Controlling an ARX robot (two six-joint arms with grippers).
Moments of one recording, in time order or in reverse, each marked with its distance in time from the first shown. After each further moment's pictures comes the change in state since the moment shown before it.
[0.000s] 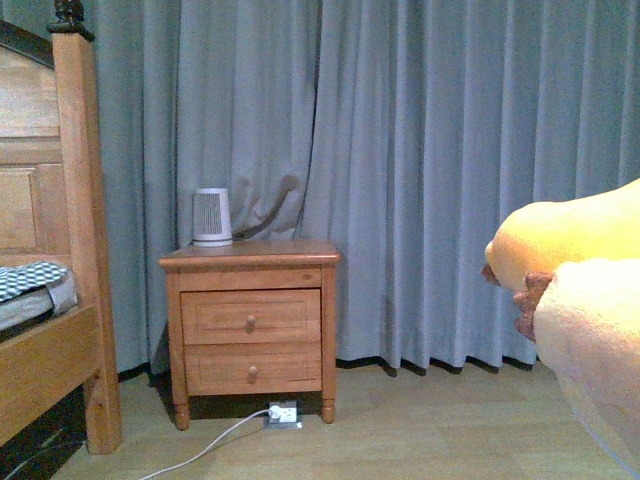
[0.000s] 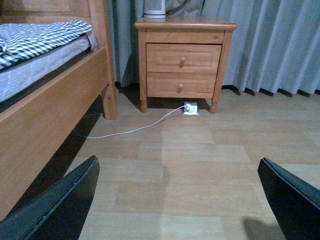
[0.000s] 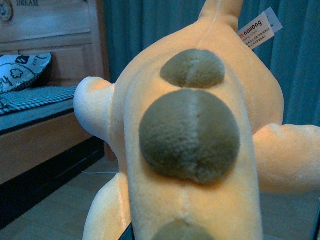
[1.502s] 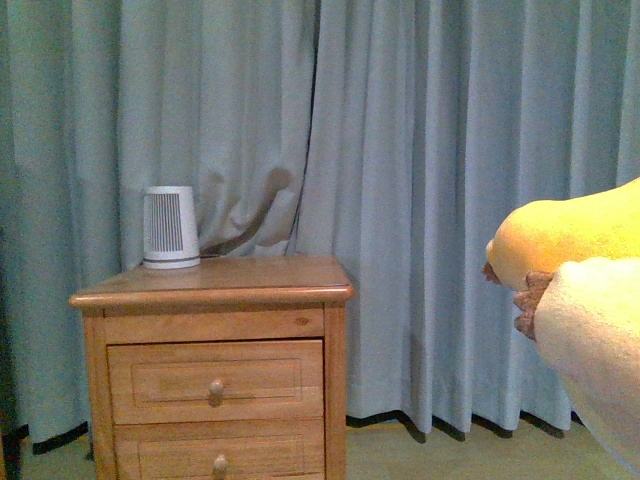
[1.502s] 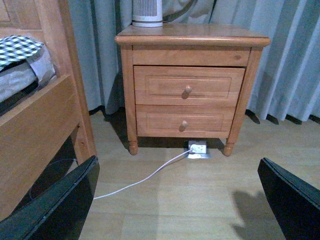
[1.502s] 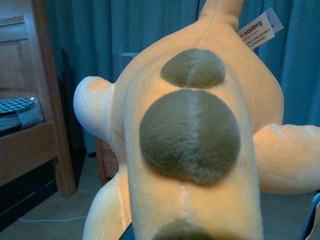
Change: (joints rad) left arm 0.000 0.000 0.000 0.000 0.000 0.000; right arm 0.000 0.000 0.000 0.000 0.000 0.000
